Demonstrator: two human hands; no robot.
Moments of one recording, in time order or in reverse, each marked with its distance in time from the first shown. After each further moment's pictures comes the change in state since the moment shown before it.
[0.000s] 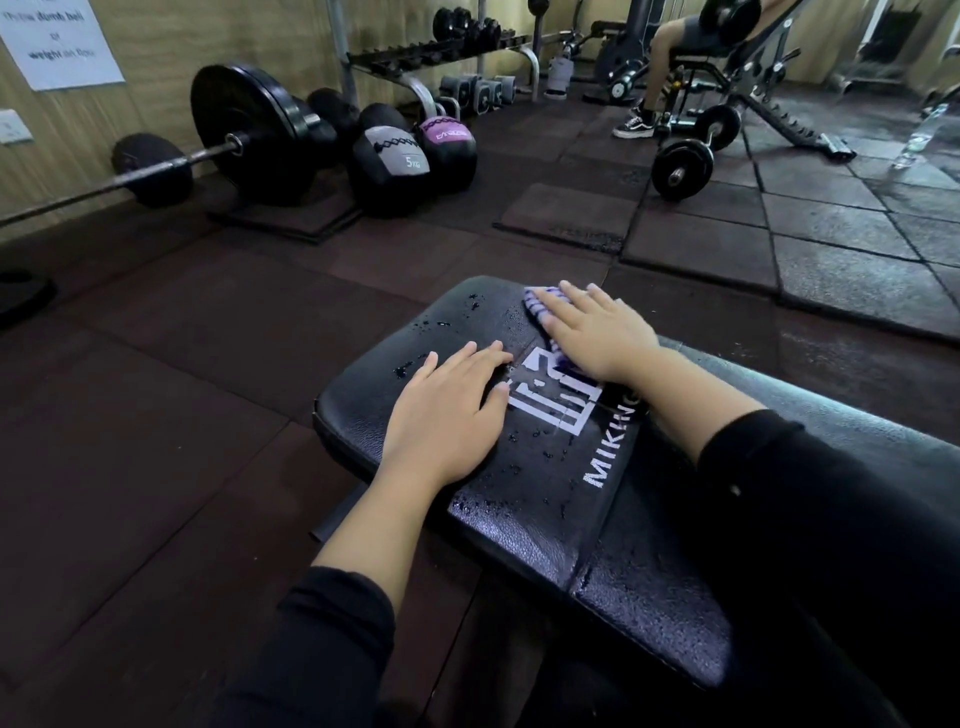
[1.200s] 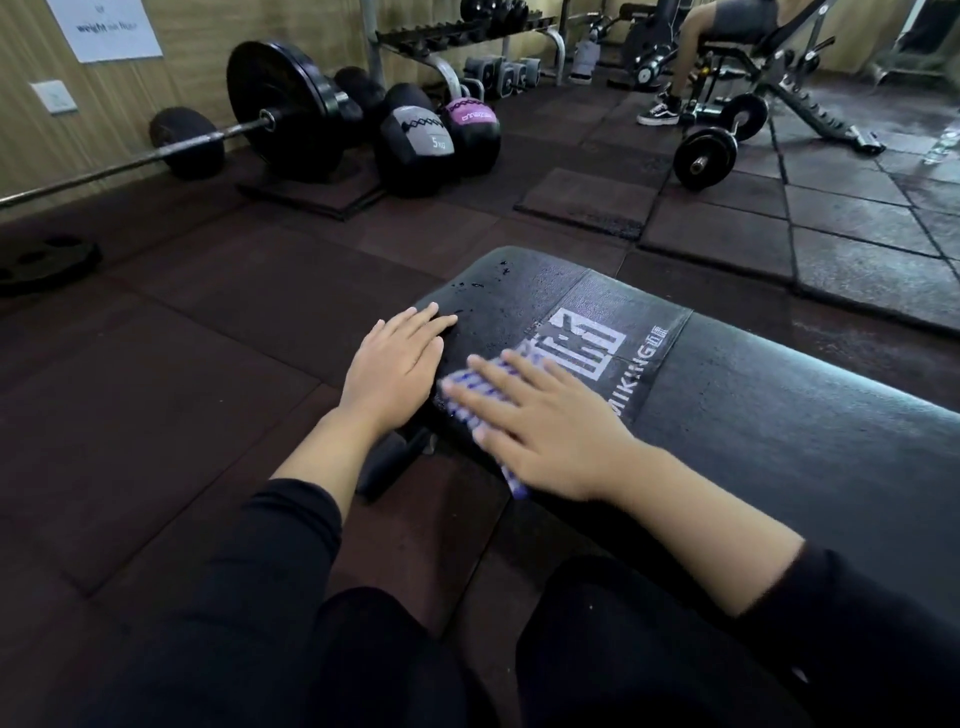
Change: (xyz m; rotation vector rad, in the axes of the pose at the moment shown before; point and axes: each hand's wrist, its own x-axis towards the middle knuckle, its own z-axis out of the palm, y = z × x) left_hand -0.036 -0.075 -0.024 -0.028 0.102 -0.076; right_hand -0.143 -0.125 -0.022 0.144 0.097 -0.355
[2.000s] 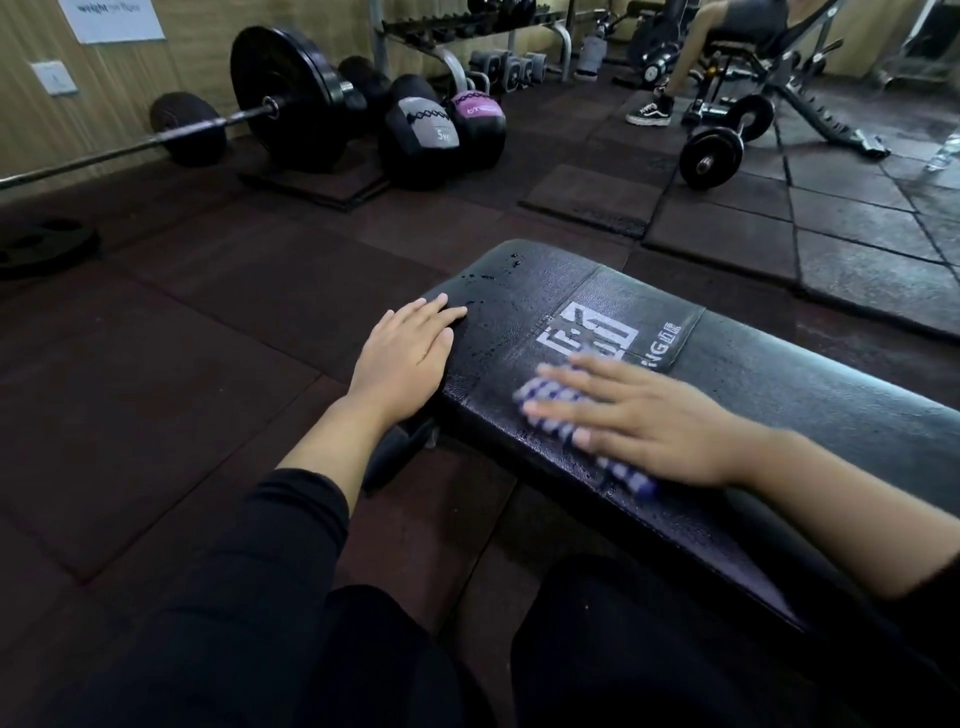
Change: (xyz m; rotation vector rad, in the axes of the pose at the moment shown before) left_hand 0.002 -0.002 0.002 -0.009 0.001 0.007; right_hand -0.033 0.072 -0.004 0.010 -0.040 -0.252
